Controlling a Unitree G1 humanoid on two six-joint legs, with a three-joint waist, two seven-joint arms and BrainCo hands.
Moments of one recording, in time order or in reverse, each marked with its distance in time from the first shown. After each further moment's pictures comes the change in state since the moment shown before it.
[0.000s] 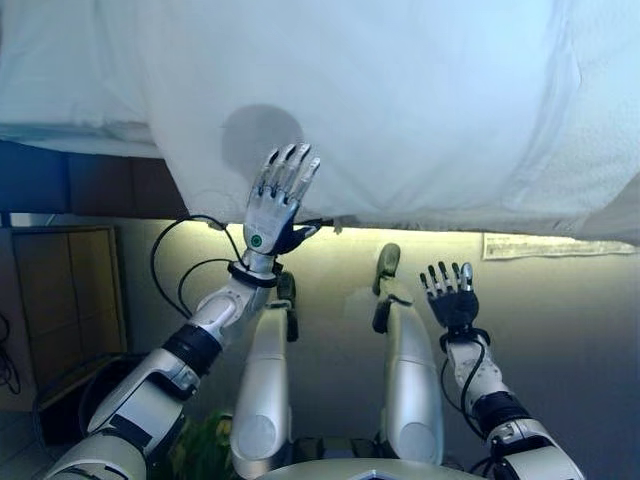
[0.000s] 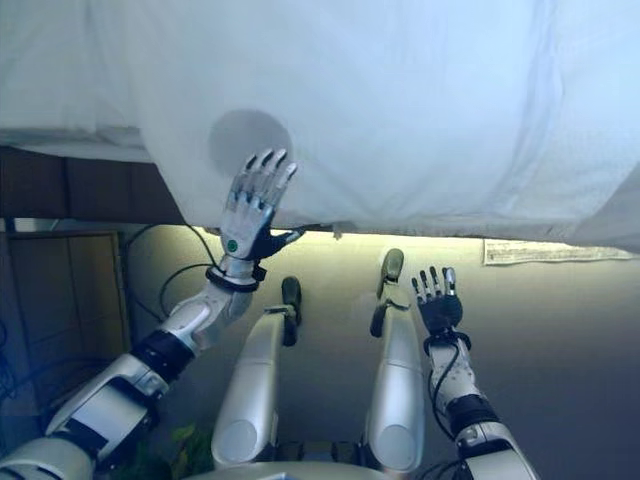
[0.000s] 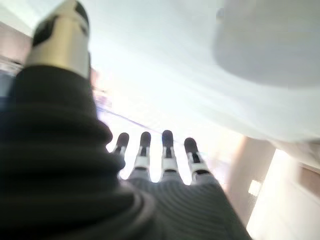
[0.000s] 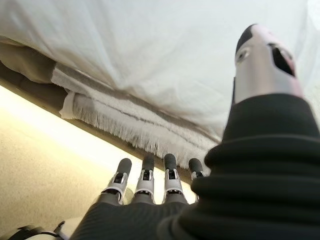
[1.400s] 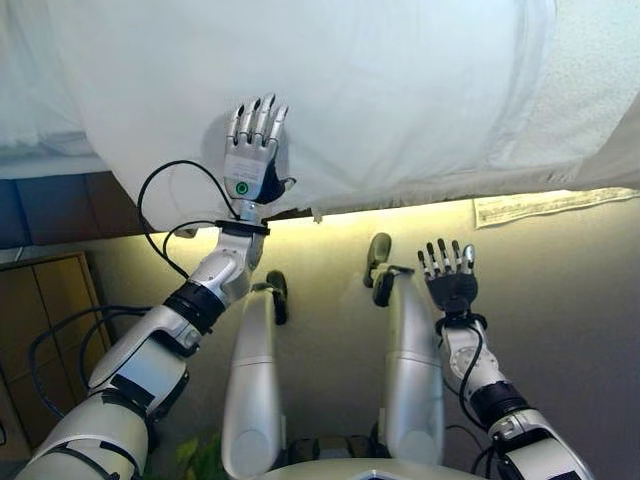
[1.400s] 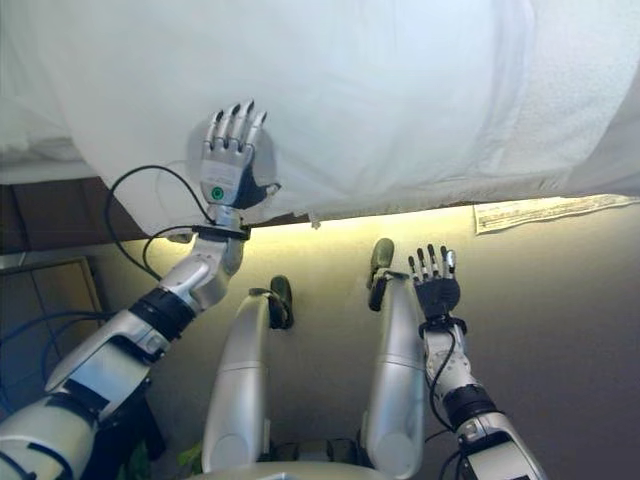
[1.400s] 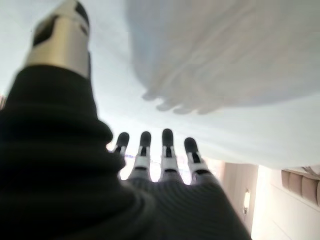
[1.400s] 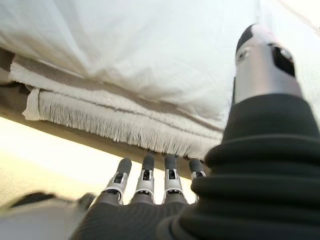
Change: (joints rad) left arm -0.198 0.032 -0.027 0.103 -0.243 0.322 -0.243; right arm -0.018 -0.050 0.100 -0.091 0.118 -0.078 0.033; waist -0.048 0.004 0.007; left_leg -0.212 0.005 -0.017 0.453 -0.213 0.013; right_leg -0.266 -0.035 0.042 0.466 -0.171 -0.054
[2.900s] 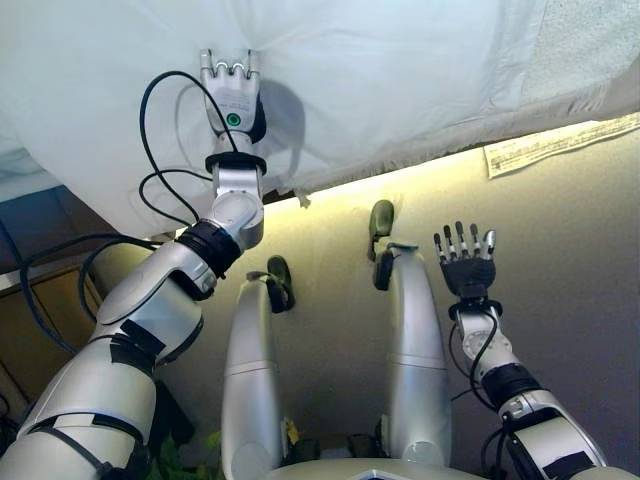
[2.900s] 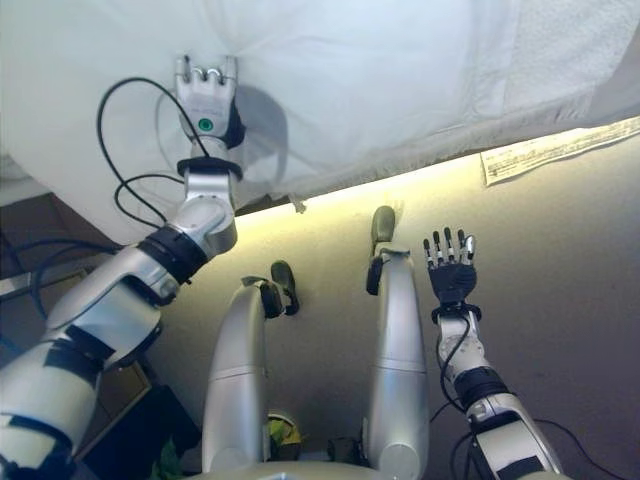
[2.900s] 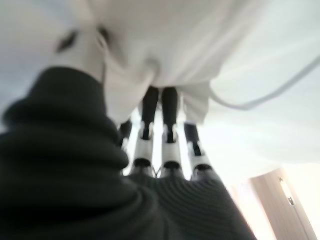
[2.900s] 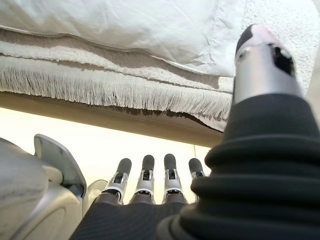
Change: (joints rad) left arm -0.393 -0.048 -0.205 0.238 -0.027 0.412 -0.258; right arm -0.123 -0.054 0.018 0.101 0.099 -0.024 0.079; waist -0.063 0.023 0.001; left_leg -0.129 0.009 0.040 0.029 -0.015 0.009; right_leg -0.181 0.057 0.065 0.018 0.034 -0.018
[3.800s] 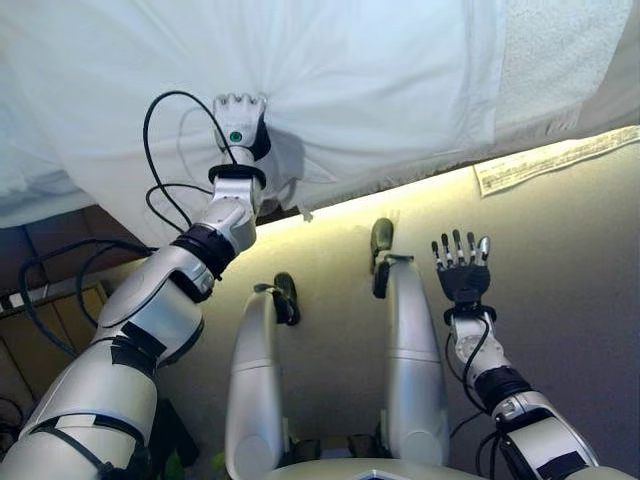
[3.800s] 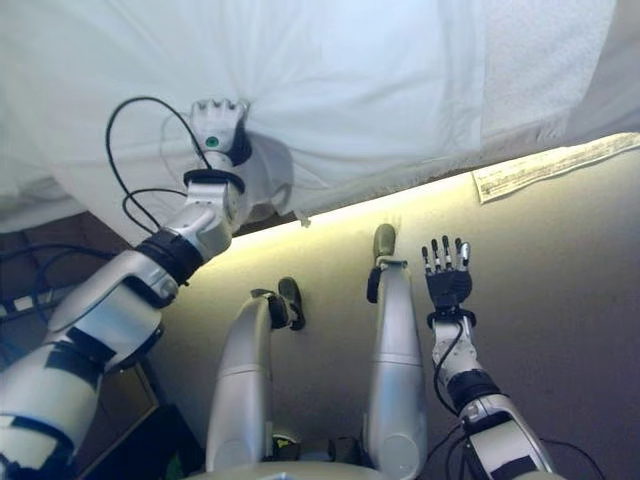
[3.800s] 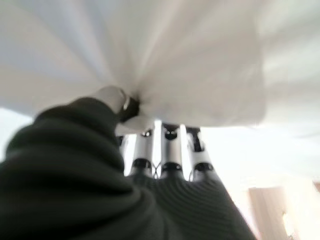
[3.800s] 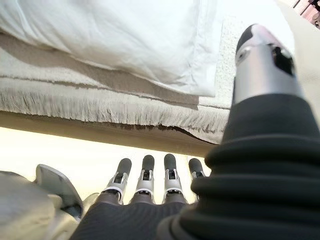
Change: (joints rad) left arm 0.087 0.002 0.050 0.097 -0.196 -0.292 0.042; right arm 0.007 0.039 0.015 0.031 -0.004 -0.028 -0.033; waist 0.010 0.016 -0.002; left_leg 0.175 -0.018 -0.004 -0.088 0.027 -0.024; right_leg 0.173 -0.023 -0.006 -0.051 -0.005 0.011
